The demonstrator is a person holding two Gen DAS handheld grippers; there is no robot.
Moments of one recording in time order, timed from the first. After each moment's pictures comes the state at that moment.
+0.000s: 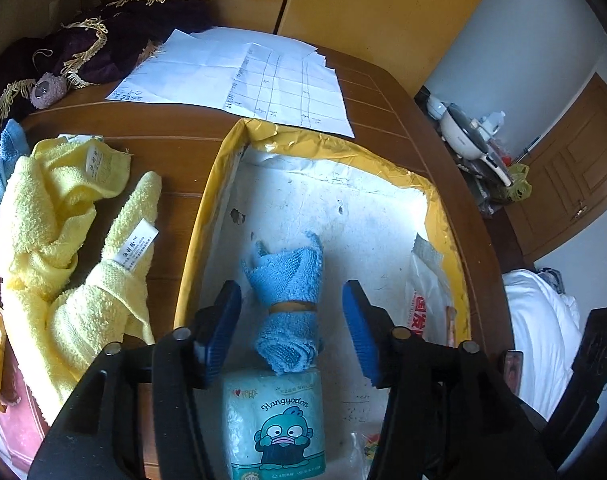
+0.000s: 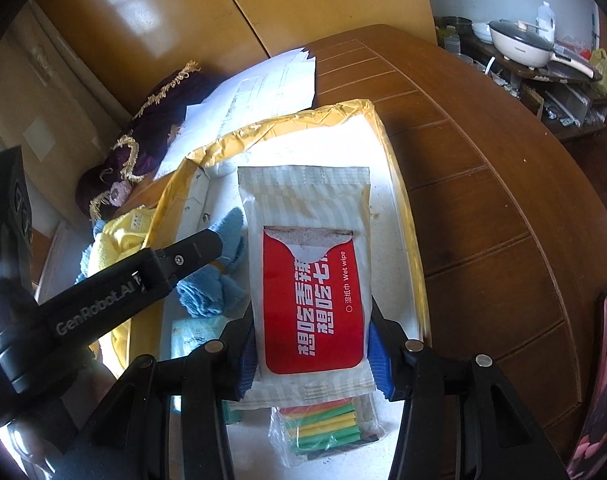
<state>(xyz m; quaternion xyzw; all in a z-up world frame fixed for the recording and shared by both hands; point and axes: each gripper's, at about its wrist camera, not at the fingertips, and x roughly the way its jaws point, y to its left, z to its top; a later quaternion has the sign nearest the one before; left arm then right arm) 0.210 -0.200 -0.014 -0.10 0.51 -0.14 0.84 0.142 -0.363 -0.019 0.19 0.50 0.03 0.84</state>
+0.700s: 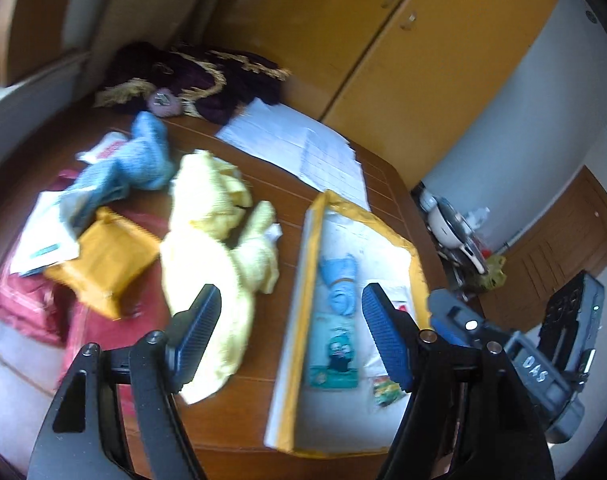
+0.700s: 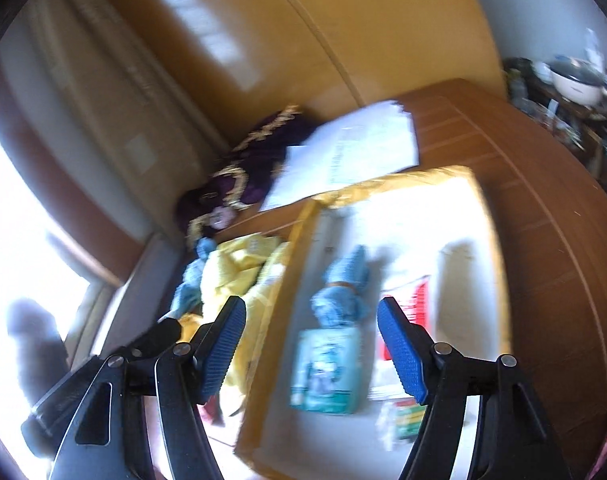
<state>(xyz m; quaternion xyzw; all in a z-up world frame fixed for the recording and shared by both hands) 0.106 -0.077 0.031 -0.22 0.39 -0.09 0.89 0.108 -0.332 0.042 0.21 0.40 0.16 0.88</state>
